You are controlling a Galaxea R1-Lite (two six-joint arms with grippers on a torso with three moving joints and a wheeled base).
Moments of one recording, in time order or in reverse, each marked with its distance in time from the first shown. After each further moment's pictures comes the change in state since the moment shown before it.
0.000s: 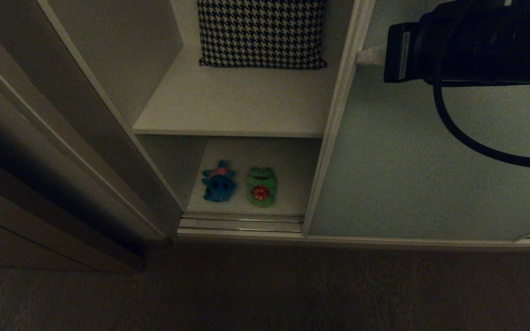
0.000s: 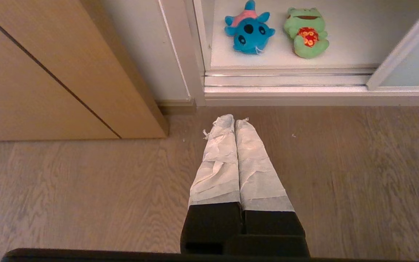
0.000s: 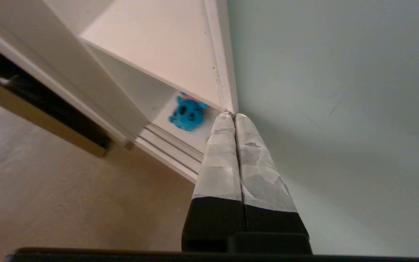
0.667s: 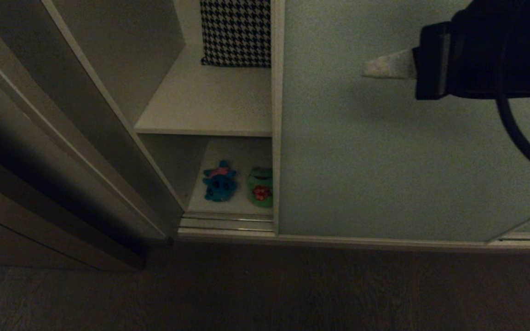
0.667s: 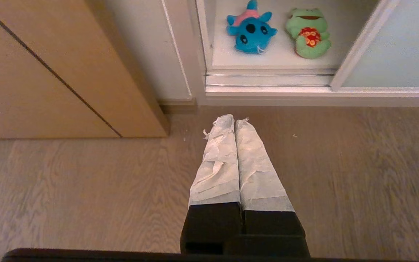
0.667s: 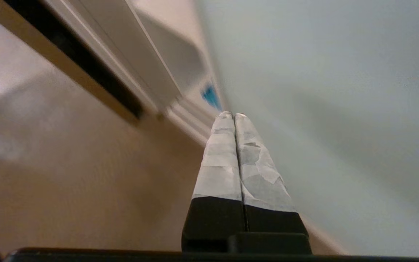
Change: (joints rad) left arm -0.001 0.000 0.000 0.001 0.000 0.000; right arm 0.068 -0.156 0.102 0.148 0.011 0.003
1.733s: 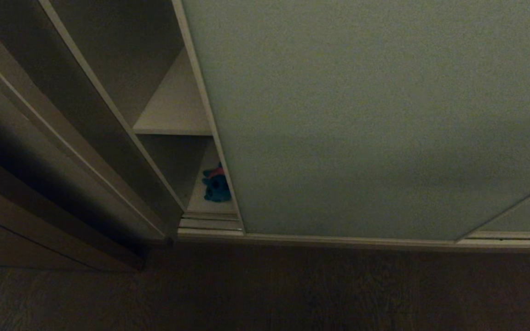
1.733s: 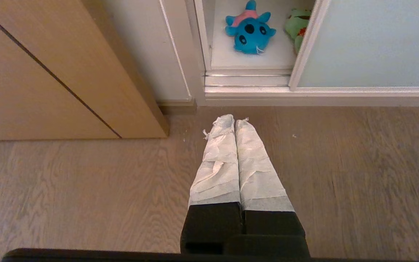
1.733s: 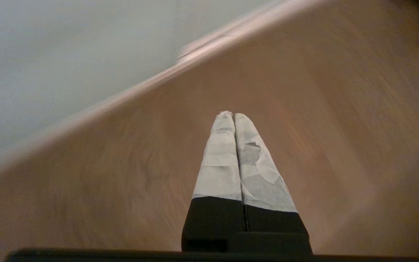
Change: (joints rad) left arm 0.000 0.000 0.000 0.000 0.000 0.000; right arm -1.410 -0.498 0.588 0.190 0.090 0.071
